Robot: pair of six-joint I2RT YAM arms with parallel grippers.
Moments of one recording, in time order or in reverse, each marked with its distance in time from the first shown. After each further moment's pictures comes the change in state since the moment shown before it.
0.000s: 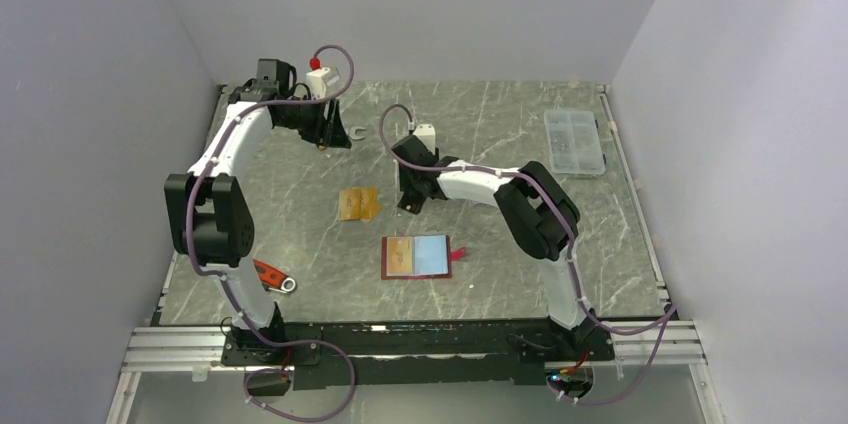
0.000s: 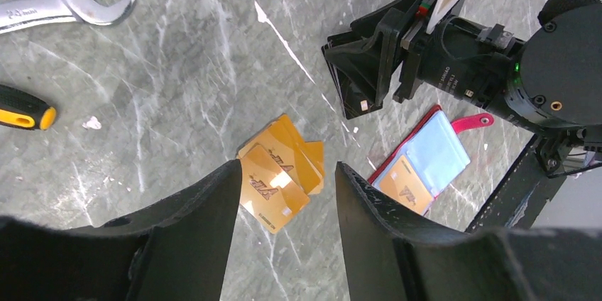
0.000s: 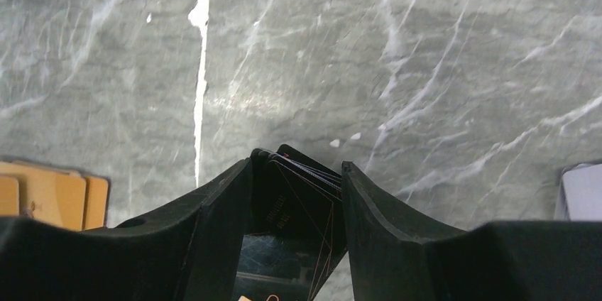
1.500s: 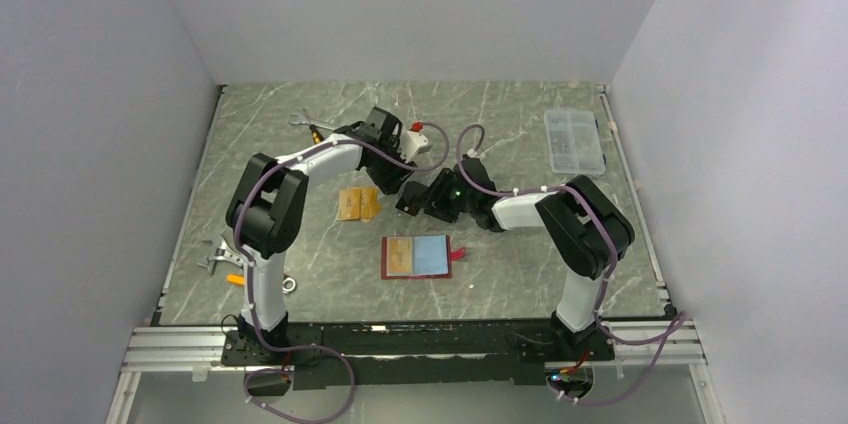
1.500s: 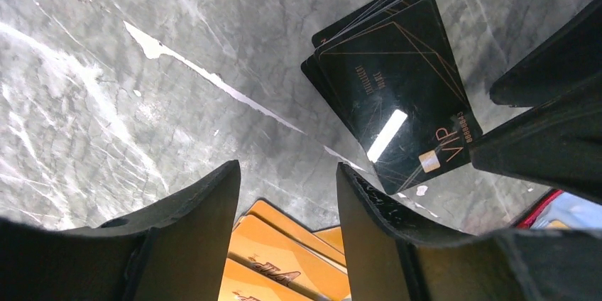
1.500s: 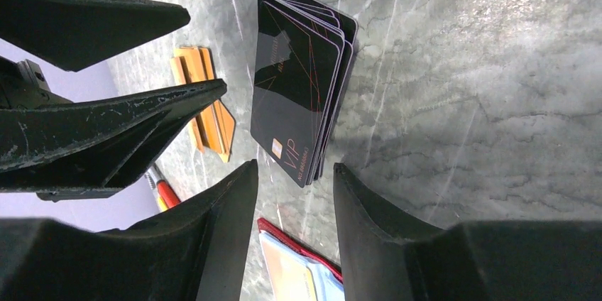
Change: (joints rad) left arm -0.448 0.172 -0.185 0.274 -0.524 0.199; right arm -0.157 -0.292 -0.615 0.526 -0.593 0.552
